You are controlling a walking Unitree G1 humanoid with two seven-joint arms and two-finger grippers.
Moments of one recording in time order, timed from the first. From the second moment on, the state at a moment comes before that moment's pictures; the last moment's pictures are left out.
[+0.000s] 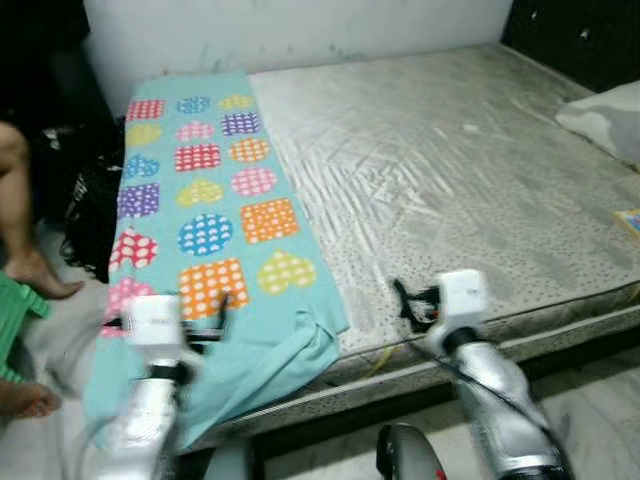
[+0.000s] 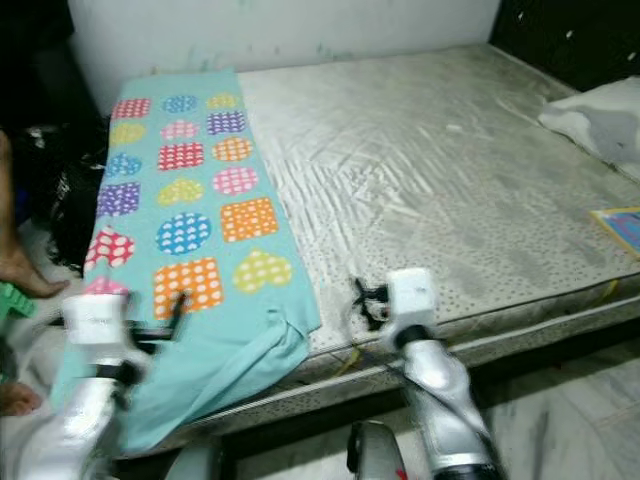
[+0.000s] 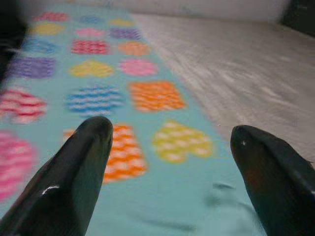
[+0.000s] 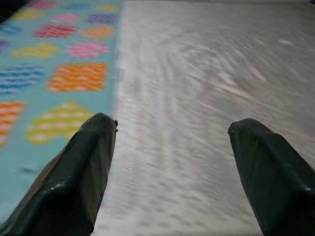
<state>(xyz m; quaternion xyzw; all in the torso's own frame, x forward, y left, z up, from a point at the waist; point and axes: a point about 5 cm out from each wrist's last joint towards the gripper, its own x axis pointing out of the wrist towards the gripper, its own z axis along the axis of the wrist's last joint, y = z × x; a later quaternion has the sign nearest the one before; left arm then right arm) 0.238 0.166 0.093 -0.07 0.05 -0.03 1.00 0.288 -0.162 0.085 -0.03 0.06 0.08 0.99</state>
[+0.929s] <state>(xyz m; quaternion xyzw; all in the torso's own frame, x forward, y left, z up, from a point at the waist) 0.240 0.172 0.093 -0.07 0.05 -0.02 1.00 0.289 -0.159 0.086 -0.02 0.06 0.09 0.99</state>
